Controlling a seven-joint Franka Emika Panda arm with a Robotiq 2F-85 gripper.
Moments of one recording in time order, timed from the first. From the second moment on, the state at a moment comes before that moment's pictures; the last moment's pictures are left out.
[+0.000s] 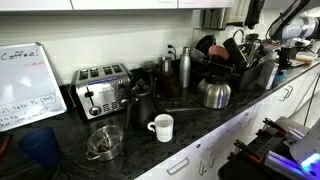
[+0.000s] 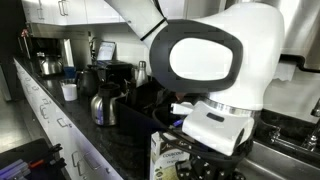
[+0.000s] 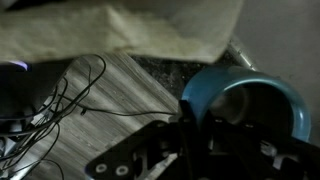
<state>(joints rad) -0.48 0.22 -0.44 -2.16 -0.06 2.30 1.49</state>
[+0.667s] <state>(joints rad) -0.46 0.22 -0.44 -2.18 -0.06 2.30 1.49</state>
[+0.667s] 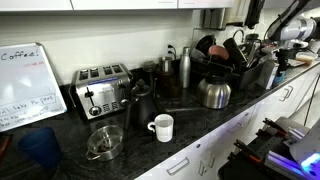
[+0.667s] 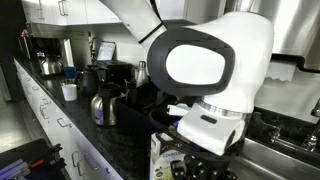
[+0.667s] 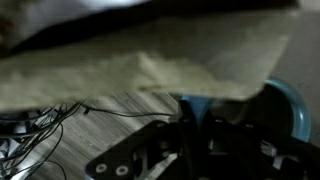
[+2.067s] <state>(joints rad) -0.46 0.09 -0.50 -2.19 -0.07 2.24 1.36</state>
